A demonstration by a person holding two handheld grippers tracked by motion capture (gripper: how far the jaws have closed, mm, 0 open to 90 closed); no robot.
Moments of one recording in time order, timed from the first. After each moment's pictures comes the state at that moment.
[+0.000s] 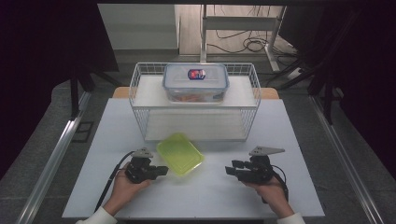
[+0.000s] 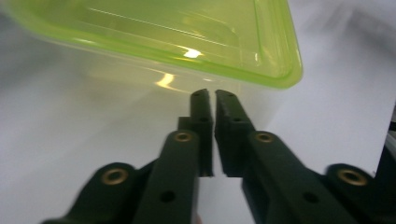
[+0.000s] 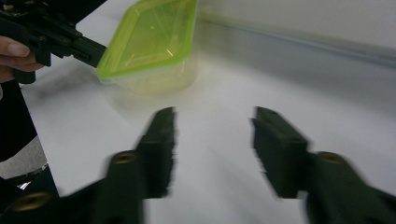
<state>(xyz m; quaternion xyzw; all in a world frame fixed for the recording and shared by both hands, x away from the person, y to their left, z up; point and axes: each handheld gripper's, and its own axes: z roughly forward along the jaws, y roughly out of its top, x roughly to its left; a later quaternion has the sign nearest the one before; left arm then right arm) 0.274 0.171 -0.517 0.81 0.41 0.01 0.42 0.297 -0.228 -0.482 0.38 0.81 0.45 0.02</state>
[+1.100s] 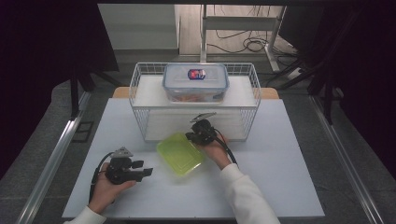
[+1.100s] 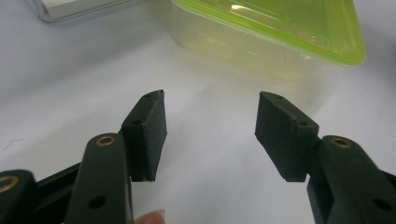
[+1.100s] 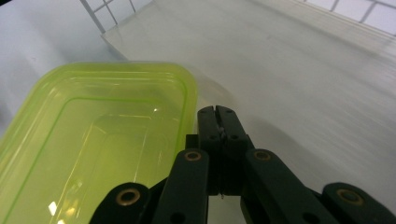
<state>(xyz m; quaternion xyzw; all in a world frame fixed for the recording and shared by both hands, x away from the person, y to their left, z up) 0.266 0.219 -0.519 0.79 0.46 0.06 0.40 0.416 -0.063 -0.500 0.33 0.86 0.38 0.08</state>
